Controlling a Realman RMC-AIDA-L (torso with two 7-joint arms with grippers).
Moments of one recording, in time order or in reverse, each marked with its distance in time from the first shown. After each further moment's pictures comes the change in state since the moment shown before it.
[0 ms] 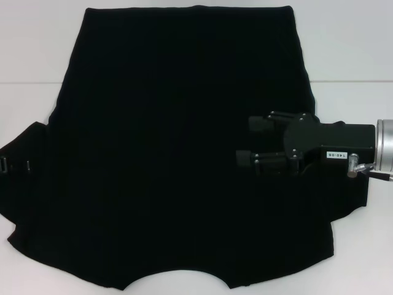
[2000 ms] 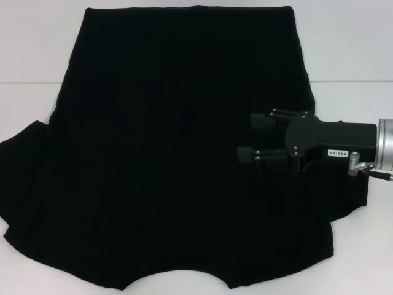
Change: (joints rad) left arm 0.008 0.008 -0.015 0.047 0.033 -0.010 0.007; right arm -0.003 0.003 0.016 0.000 0.004 0.003 0.000
